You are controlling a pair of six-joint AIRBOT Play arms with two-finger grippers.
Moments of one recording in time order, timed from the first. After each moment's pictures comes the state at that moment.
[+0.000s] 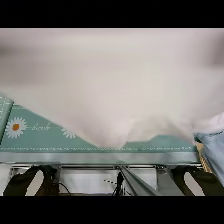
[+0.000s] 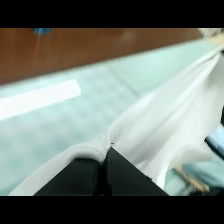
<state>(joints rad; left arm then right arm) 0.22 -0.69 1.67 0.60 -1.57 -1.44 -0.14 -0.78 1.74 -0.97 1.53 1.42</state>
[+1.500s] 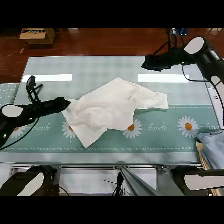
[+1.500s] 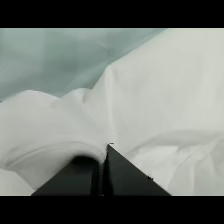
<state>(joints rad) 0.02 -0.98 0.52 0.64 -0.64 -1.14 0.11 -1.58 1.54 -1.04 0.98 1.41</state>
